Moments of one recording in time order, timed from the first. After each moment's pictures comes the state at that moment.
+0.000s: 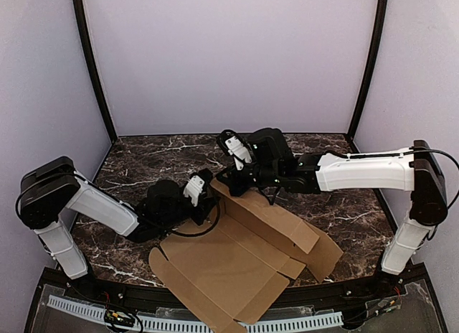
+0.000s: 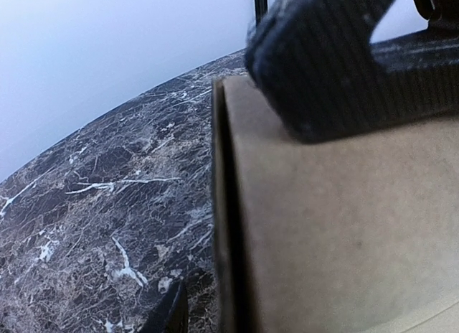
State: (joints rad) left arm -0.90 1.68 0.59 0.81 -0.15 0.05; right arm 0.99 1.71 1.24 -0.03 -0.05 0.17
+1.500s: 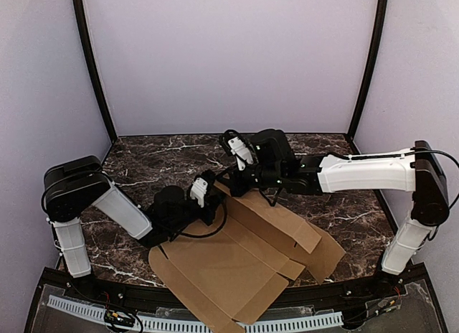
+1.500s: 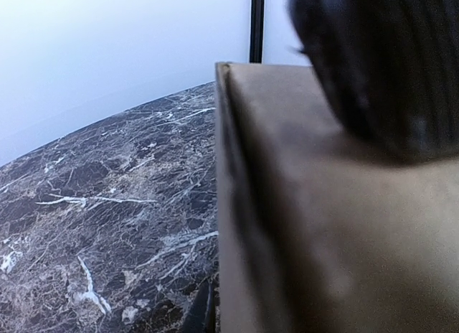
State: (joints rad) left arm -0.90 1.89 0.63 1.09 -0.11 -0.03; right arm 0.99 1.70 1.21 0.01 -0.09 0.23
